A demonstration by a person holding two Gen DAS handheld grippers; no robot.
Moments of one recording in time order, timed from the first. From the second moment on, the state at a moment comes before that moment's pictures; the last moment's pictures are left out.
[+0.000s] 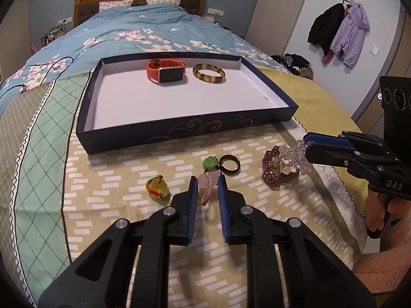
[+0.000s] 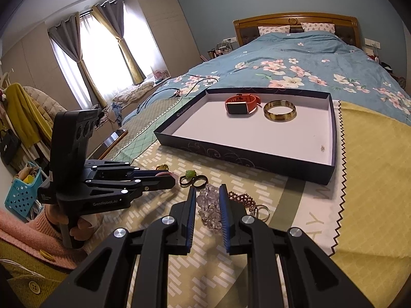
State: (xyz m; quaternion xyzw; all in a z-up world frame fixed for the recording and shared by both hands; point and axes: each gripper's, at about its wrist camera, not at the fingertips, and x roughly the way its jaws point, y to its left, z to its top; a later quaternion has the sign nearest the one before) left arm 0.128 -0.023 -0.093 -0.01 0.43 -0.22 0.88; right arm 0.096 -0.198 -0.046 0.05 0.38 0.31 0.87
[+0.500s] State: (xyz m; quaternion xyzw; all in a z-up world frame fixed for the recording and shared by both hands) left arm 0.123 -0.019 -0.062 -0.01 0.39 -0.22 0.89; right arm 0.110 -0.194 -0.027 0.05 0.36 0.32 0.88
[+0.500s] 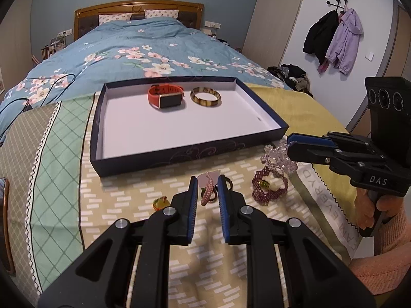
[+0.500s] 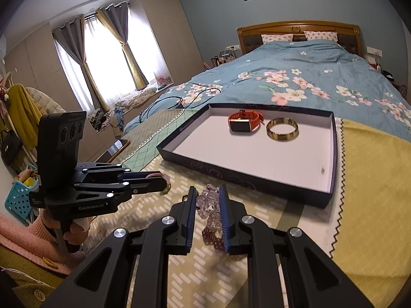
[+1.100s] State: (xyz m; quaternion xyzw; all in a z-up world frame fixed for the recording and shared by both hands) left arm 0.150 -0.021 -0.046 0.00 0.37 -0.21 0.90; right arm 0.152 -0.203 -0.010 0.05 0.34 0.30 0.89
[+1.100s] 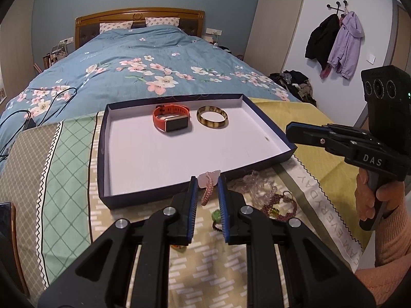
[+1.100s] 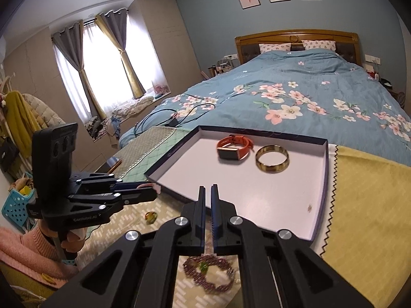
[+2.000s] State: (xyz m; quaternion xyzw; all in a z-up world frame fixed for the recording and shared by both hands) left arm 0.155 -0.019 -0.063 -0.01 0.39 -0.21 0.90; right arm 0.151 -0.176 -0.067 -0.03 0.43 0.28 0.86
